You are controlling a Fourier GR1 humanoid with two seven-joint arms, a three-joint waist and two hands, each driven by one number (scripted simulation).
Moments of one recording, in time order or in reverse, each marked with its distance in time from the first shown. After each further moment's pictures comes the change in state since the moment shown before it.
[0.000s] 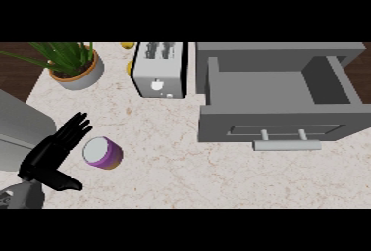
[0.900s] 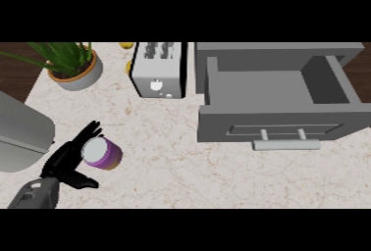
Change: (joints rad) left arm -0.180 0.011 -0.036 0.519 -0.187 0.039 -0.311; right arm 0.020 0.037 -0.052 -0.069 -0.052 0.032 0.059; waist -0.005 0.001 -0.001
